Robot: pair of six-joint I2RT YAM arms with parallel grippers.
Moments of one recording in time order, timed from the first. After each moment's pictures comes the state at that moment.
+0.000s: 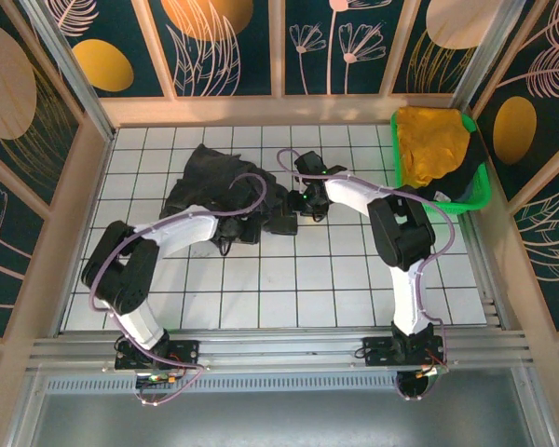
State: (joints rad) left arm -0.61 1.74 1.08 -0.51 -0.04 -0.46; right arm 0.54 2.08 1.49 -0.61 -0.22 0.45
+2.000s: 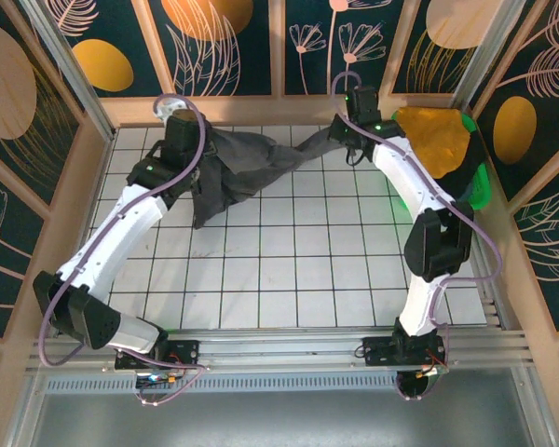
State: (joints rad) left arm -0.45 1.44 1.51 -0.51 -0.54 -0.54; right arm 0.33 1.87 1.82 -0.61 0.10 0.46
